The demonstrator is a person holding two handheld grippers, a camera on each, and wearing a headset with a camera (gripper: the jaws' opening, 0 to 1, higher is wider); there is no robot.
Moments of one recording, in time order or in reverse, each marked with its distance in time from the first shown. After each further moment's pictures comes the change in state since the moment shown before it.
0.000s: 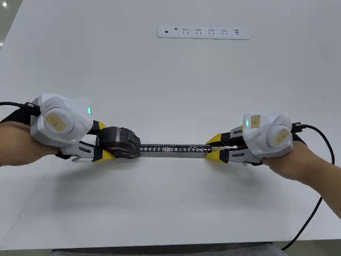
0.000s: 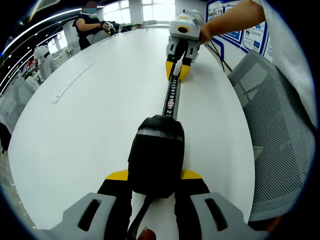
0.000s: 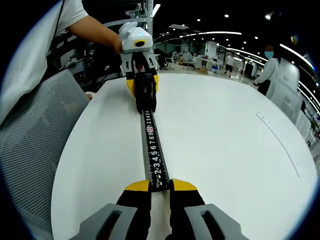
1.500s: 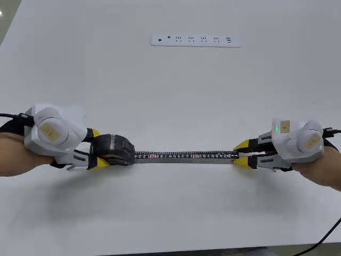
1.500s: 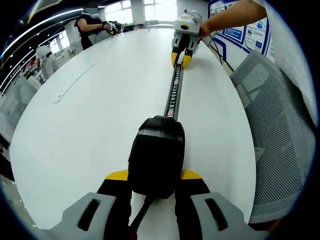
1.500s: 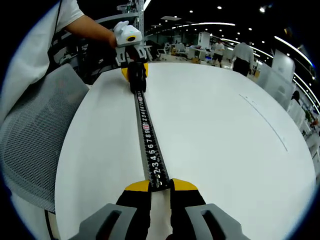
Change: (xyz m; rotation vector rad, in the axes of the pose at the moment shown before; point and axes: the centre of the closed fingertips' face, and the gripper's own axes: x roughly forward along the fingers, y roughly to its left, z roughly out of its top) left arm 0.001 0.001 0.002 -0.008 -0.001 0.021; right arm -0.057 -0.009 -0.049 0.047 0.083 -0.042
